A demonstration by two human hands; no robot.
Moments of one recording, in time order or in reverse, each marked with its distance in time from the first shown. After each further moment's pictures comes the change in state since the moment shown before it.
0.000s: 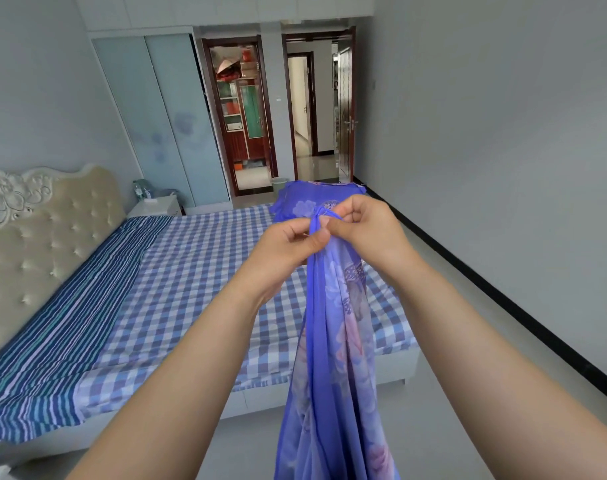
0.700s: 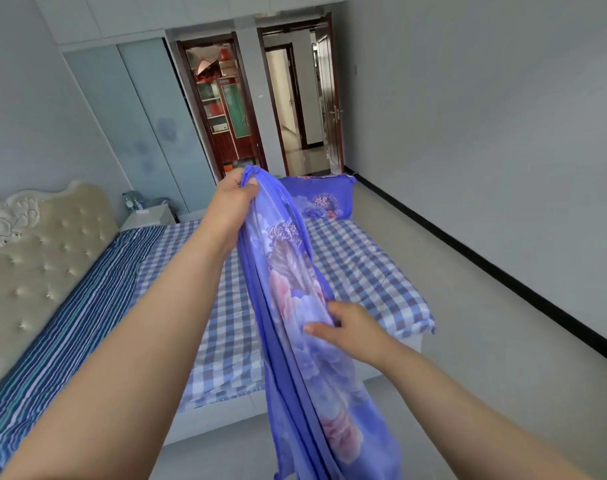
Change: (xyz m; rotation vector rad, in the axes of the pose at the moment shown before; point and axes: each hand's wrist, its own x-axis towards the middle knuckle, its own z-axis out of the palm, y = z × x) left_hand 0.090 0.012 -0.033 0.157 0.330 -0.006; right_hand -0.060 0.133 0.008 -0.259 -0.245 0.145
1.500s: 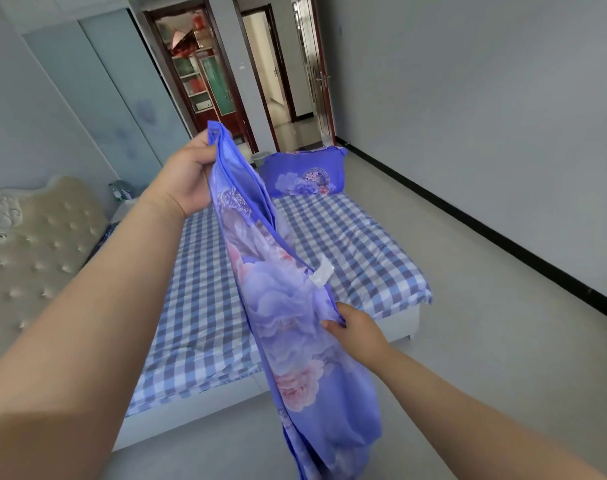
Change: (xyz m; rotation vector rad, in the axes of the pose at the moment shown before) left_hand 0.034 0.015 0.008 -0.317 -0.360 -0.111; right_hand 0.001 0.089 0.017 -0.047 0.081 0.229
